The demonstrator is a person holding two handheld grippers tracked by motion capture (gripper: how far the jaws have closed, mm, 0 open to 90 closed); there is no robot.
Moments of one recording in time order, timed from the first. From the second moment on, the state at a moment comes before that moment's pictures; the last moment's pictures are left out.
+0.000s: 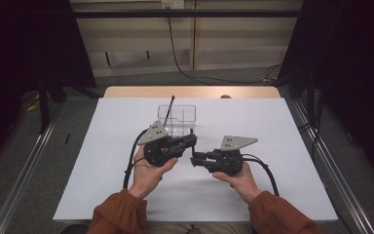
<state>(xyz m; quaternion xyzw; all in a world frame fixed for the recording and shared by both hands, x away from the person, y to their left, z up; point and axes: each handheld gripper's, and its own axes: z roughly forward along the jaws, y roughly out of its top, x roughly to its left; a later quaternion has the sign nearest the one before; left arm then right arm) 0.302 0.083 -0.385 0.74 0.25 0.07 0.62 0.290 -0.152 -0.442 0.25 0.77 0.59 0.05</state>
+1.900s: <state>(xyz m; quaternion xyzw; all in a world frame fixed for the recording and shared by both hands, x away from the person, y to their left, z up) 0.312 0.133 -0.370 0.74 0.28 0.11 0.60 0.277 -0.197 -0.428 0.29 0.74 0.59 0.14</state>
